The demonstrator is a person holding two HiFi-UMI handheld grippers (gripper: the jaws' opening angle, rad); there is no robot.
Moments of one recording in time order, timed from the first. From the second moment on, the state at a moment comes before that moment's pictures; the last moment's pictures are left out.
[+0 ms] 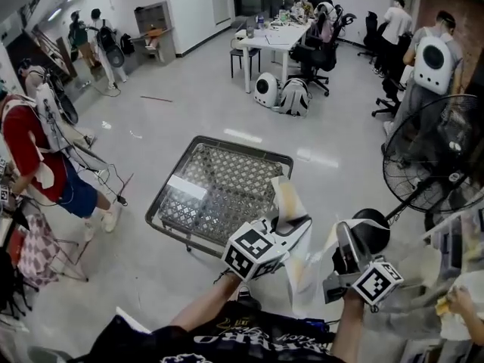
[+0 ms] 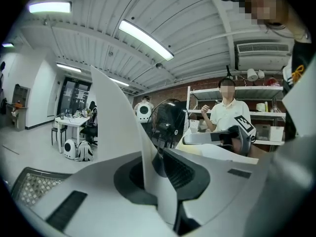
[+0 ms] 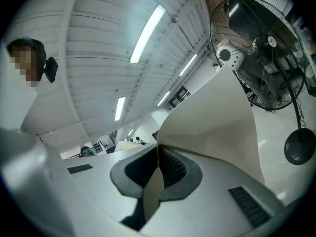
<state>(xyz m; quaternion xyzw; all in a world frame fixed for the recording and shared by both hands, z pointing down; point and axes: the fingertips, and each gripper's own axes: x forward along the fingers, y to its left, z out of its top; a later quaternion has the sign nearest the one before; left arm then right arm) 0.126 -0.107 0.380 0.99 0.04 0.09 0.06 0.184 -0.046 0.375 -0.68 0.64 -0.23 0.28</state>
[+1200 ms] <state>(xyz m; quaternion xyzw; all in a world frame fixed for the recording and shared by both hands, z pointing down) 0.323 -0.464 0.339 0.99 -0.11 0.03 0.05 0.410 -0.380 0.294 -0.62 0.73 -0.15 0.26</state>
